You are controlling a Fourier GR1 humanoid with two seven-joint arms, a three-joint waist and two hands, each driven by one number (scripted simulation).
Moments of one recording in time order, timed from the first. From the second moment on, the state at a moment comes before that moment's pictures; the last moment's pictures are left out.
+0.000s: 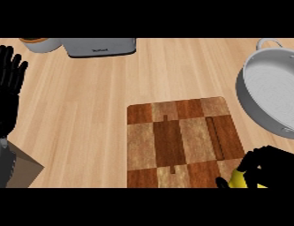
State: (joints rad) left arm -0.22 0.33 0.07 -1.69 0.19 0.19 0.11; right arm 0.23 -0.37 0.34 -2.26 0.97 -0.14 0.07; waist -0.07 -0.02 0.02
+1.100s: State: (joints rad) left arm -0.29 0.29 0.05 -1.64 0.19 0.15 0.09; right arm 0.00 -0.67 -0.43 -1.65 0.42 0.02 -0.26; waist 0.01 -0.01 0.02
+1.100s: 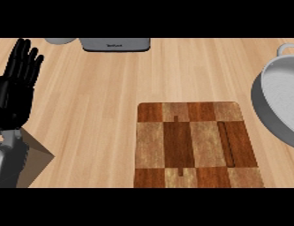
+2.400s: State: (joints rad) left arm -0.32 0.26 0.05 -1.60 0.16 0.13 0.07; right arm -0.51 -0.71 -0.31 -0.61 0.53 0.11 -0.73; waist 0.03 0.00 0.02
